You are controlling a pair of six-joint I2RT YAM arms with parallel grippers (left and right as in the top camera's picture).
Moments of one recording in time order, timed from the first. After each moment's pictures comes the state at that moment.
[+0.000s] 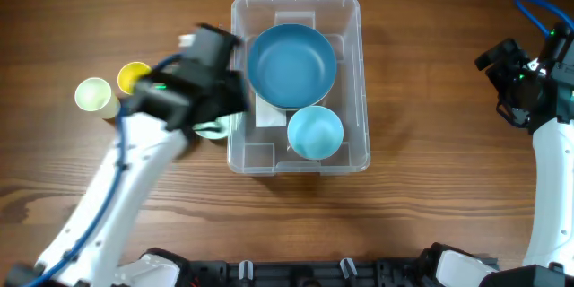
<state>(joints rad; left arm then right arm) -0.33 1.40 1.38 -1.13 -0.09 -0.61 -0.33 1.36 1.24 -0.82 -0.04 0.62</state>
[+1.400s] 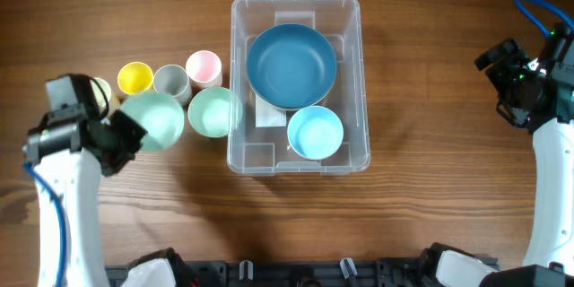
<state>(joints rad) 0.29 1.24 1.05 -1.05 0.10 -0.56 -0.33 1.36 1.24 -0.82 -0.04 0.62</state>
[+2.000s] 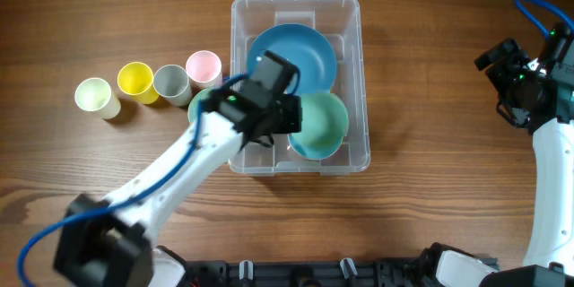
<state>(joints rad) -0.61 1.59 1.17 -0.68 0.11 -0.56 -0.33 1.36 1.24 -0.82 -0.04 0.62</state>
